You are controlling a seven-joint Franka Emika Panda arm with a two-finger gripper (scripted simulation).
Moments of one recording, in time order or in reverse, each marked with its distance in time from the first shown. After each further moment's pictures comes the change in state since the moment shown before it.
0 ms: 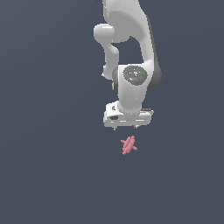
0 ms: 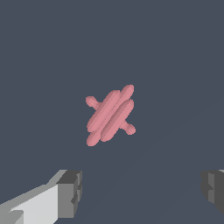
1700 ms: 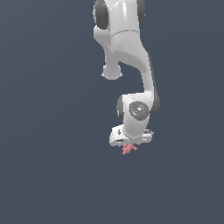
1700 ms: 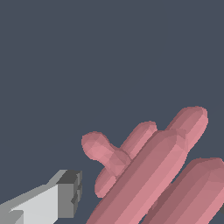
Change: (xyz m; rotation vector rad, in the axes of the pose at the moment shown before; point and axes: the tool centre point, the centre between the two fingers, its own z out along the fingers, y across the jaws) arm 0.039 -0.022 0.108 0.000 -0.005 -0.035
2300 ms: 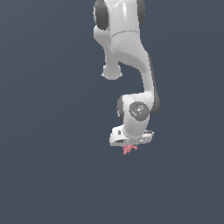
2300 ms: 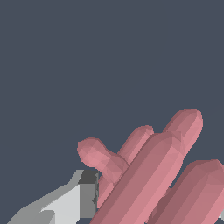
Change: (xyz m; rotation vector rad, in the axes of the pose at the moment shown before) arm 0.002 0.000 0.001 0.000 0.003 0.000
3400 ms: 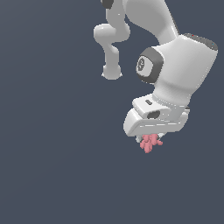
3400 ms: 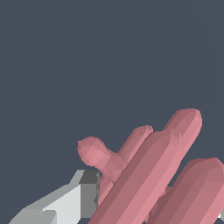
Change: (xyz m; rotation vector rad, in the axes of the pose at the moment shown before) arm 0.071 -0.027 -0.217 -0.215 0.243 -0.149
